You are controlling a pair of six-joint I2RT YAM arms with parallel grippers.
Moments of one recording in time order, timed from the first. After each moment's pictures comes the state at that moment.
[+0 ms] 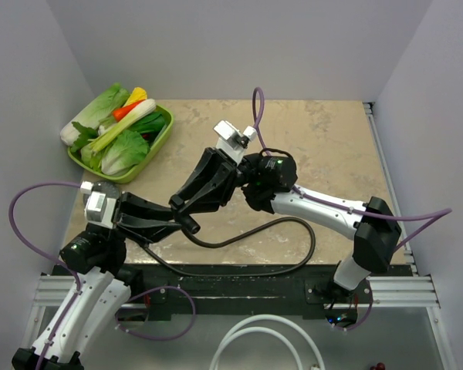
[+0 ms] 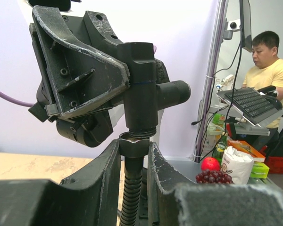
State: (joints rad) left arm -0.31 0.48 0.45 1.11 0.92 -1.07; right arm 1.01 1.63 1.32 1.34 -0.96 1.03
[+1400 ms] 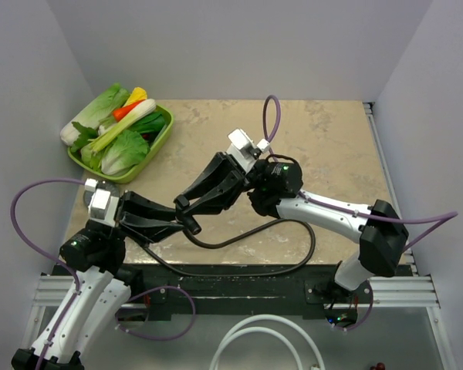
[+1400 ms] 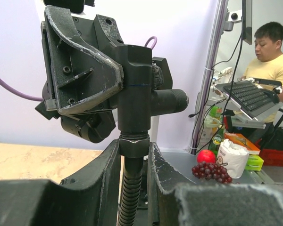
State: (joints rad) left arm -0.30 0.49 0.47 1.05 0.97 -1.07; right arm 1.01 1.58 1.22 1.37 -0.93 0.88
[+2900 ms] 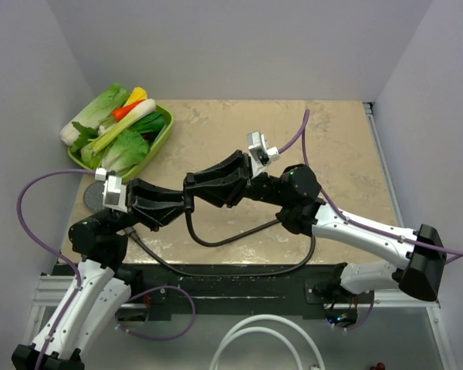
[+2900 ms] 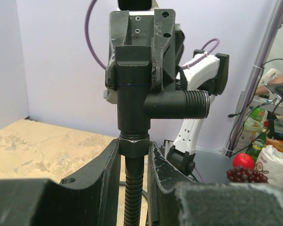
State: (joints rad) left arm -0.29 0.52 0.48 0.84 0.89 -0.82; right arm 1.04 1.28 1.02 0.80 -0.48 0.43
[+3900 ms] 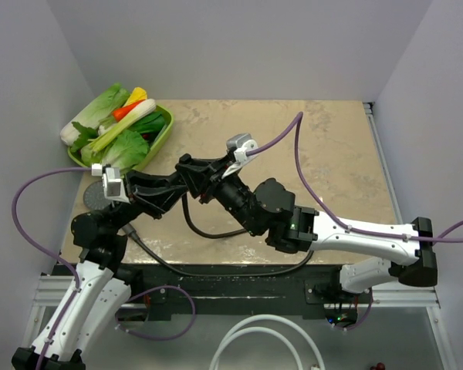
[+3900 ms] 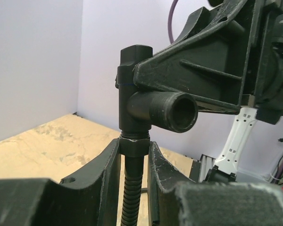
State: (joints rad) left arm -0.28 0.52 0.50 0.66 0.69 -0.66; right arm 1.38 1.34 1.30 0.32 0.54 0.23
